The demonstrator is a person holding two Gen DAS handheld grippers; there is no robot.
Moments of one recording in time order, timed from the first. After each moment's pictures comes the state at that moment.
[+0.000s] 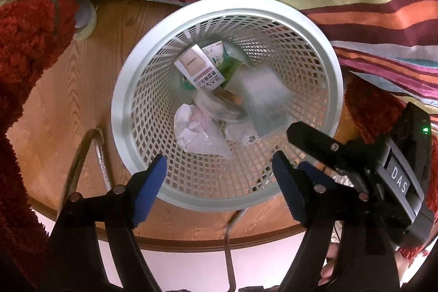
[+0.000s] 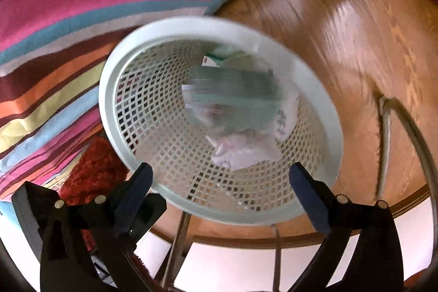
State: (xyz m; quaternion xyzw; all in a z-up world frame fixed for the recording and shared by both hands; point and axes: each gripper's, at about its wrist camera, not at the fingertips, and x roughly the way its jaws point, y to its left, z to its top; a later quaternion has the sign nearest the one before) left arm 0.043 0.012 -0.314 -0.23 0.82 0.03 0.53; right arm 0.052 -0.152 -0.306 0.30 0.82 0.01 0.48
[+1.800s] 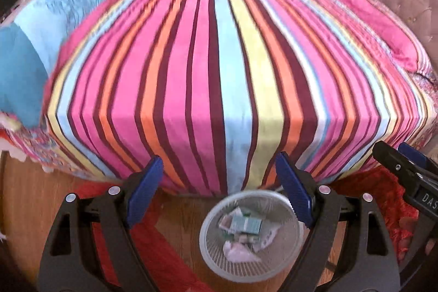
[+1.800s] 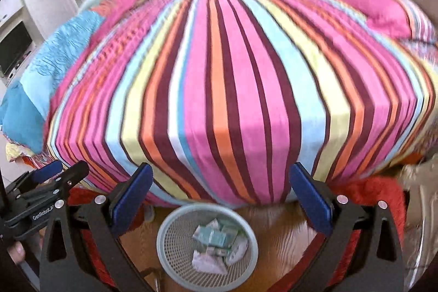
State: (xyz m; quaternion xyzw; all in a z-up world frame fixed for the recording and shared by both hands) left arm 0.051 0.024 -0.027 -0.05 0.48 0.07 0.88; right arm 0.076 -0.169 0.001 0.07 0.46 0.12 0.88
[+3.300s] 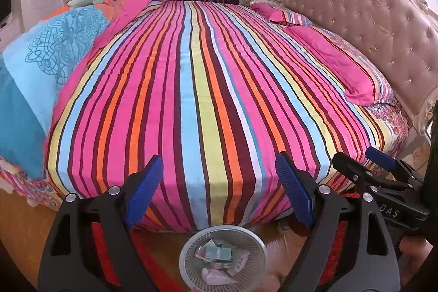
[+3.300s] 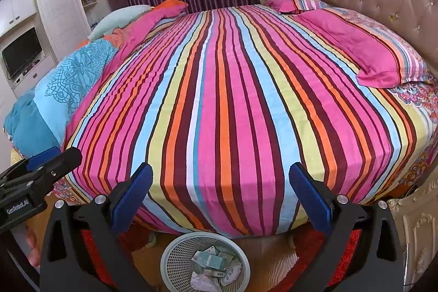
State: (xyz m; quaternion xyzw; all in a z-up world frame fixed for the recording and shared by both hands) left arm 0.049 0.006 0.071 -0.07 0.39 0.00 0.92; right arm 0.070 -0.177 0.070 0.05 0.39 0.12 0.91
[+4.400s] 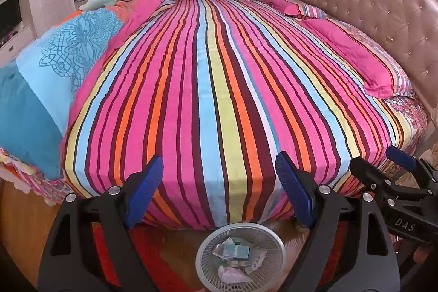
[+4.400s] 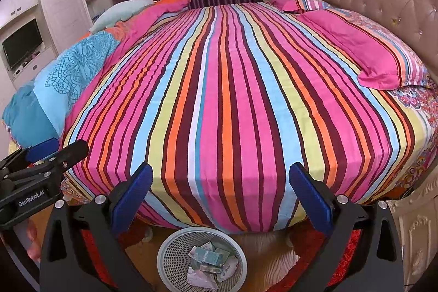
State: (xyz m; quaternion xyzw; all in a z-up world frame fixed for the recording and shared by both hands) left arm 0.052 0.003 0.065 -0.03 0.40 0.04 0.92; right arm 0.066 -0.169 0.068 0.04 0.39 0.12 0.91
